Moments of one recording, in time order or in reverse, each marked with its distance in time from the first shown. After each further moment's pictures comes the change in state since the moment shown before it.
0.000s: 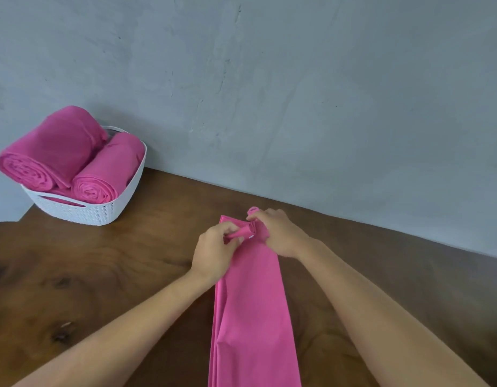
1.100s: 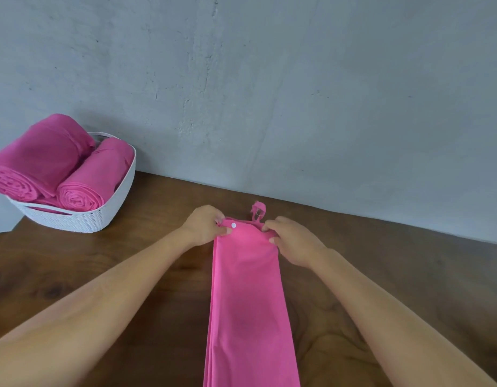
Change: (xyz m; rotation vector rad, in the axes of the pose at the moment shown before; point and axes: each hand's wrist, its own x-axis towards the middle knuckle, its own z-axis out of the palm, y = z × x) left_hand 0.085 -0.019 -0.021 0.381 -0.393 -0.095; right_hand -0.026 0.032 0.003 0.028 0.049 0.008
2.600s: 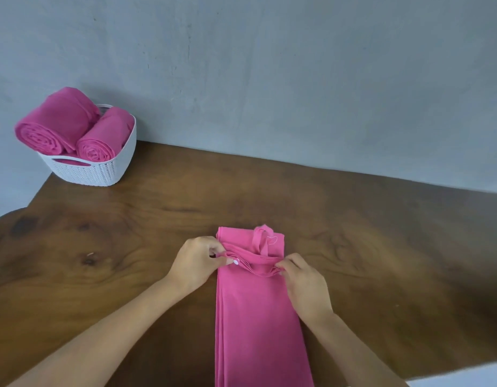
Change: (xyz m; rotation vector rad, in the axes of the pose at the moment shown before) left_hand -0.213 0.009 0.091 -0.121 0.137 0.165; right_hand -0.209 -0.011 0.164 0.008 0.500 0.114
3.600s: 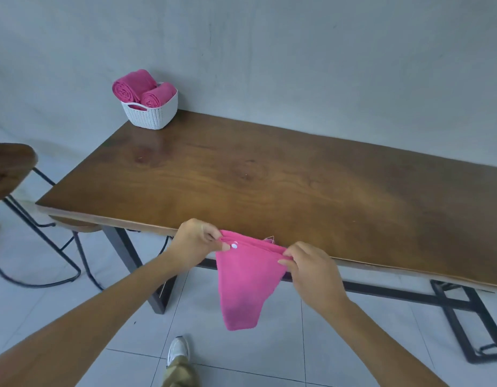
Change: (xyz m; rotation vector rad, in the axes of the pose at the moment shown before) left_hand -0.249 0.117 0.111 0.011 0.120 -0.183; right_hand -0.247 0.058 -0.091 0.153 0.240 -0.349
